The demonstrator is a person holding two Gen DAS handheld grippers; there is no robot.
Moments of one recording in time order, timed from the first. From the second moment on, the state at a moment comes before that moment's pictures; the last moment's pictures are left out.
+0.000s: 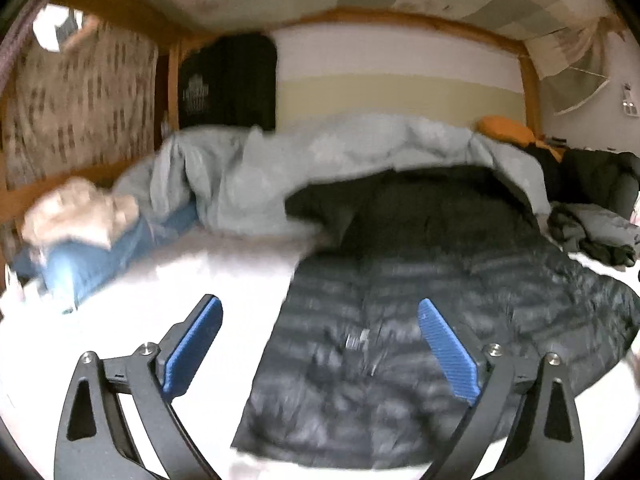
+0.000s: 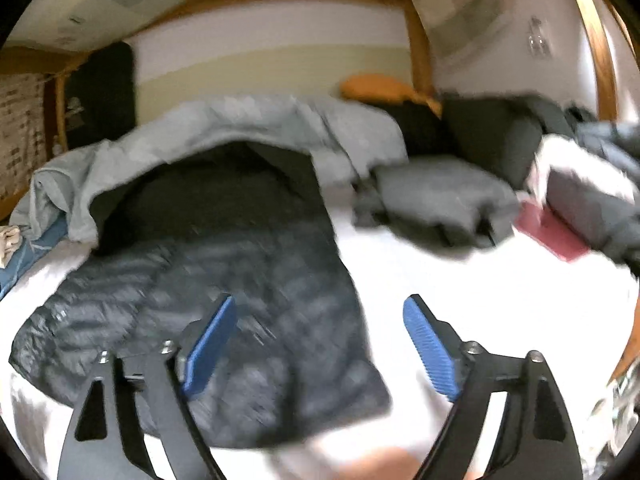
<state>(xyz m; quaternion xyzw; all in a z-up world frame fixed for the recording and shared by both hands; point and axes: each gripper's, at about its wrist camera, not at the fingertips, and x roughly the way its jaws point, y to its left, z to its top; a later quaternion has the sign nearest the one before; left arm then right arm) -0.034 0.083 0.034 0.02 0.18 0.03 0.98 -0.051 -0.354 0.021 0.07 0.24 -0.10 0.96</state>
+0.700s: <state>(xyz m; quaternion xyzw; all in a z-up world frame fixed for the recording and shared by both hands) -0.043 0.119 -0.006 -0.09 0.28 -0.06 0.95 -0.065 -0.364 0.005 0.12 0.26 -0.04 0.96</state>
